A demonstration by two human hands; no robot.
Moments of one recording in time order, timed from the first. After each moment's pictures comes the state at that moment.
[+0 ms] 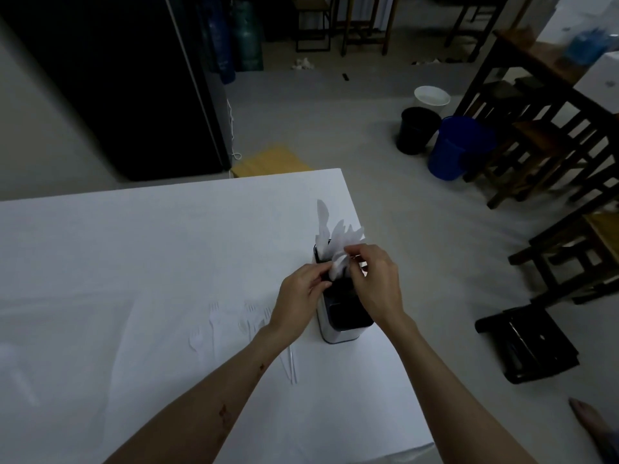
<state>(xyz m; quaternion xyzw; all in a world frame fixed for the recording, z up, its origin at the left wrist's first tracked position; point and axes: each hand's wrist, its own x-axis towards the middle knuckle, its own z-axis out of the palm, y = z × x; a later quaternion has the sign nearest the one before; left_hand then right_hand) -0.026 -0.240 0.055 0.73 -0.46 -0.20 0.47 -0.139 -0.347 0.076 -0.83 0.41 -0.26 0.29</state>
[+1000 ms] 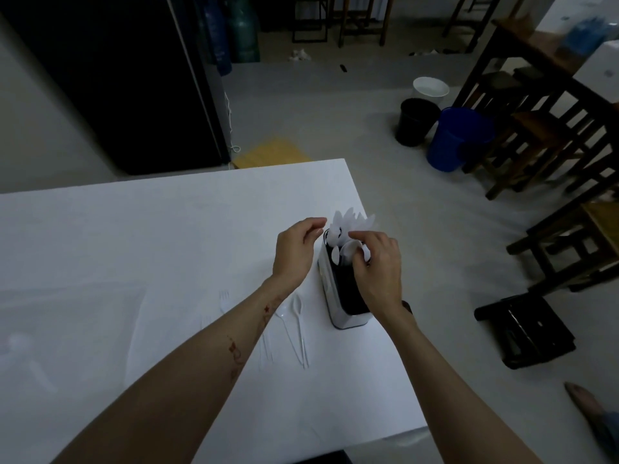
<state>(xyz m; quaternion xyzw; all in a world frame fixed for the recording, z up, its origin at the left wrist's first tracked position) 0.019 -0.261 0.079 0.74 -0.38 -0.21 0.52 -0.126 -0.321 0.074 -0.82 0.41 -0.33 0.22</state>
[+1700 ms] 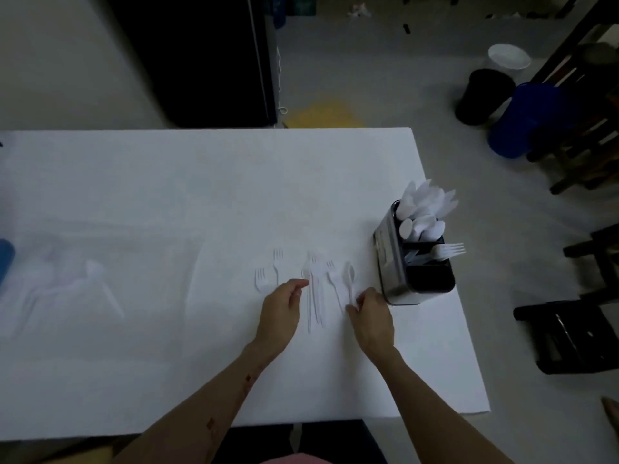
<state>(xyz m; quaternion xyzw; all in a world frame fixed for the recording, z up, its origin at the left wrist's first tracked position) 0.019 -0.074 -0.012 0.83 -0.27 -0.26 0.41 -0.112 -0.199 -0.041 -0.79 0.52 0.00 0.33</state>
